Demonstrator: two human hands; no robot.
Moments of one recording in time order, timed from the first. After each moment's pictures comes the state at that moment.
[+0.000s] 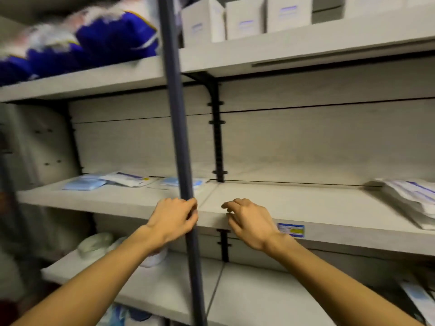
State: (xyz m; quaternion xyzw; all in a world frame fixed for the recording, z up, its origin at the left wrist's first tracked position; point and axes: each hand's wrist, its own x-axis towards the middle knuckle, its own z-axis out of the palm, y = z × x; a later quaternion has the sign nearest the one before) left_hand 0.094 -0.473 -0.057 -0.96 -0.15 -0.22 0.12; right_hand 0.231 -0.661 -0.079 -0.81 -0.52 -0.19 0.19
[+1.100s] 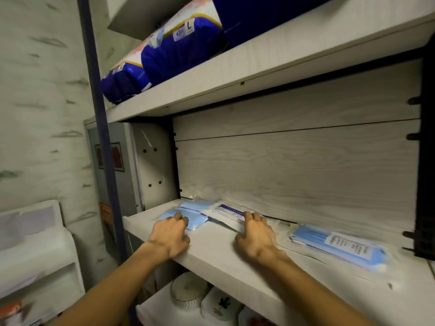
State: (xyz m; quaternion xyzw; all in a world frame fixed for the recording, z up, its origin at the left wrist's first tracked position) left_hand 0.018 -0.019 -0.035 -0.88 -0.43 -0.10 0.17; right_hand 0.219 -0.135 -0.066 -0.82 -0.52 -0.05 0.26
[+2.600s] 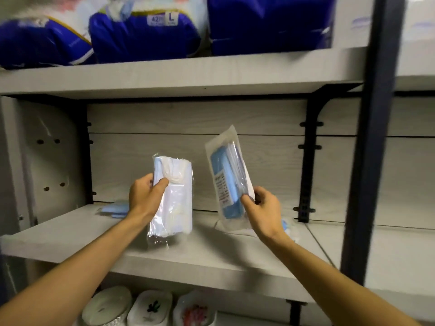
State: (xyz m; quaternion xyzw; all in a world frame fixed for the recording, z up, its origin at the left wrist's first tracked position) left_hand 0.080 -0.007 0.009 -0.73 -0.17 -0.51 -0.43; right_hand 0.196 -0.255 -0.018 -0.68 -0.31 -0.13 0.65
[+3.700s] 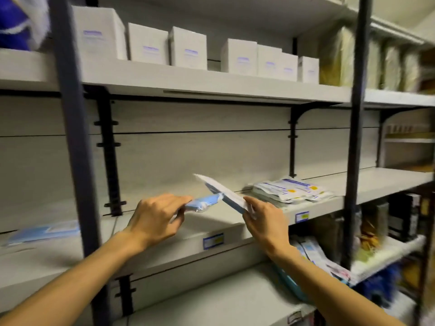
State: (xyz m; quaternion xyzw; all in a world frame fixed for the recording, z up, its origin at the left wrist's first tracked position) left_hand 0.210 -0.498 -0.027 -0.81 0.32 -0.49 0.00; right_hand 0.211 -0.786 -0.062 -0.87 -0.08 -0.43 0.21
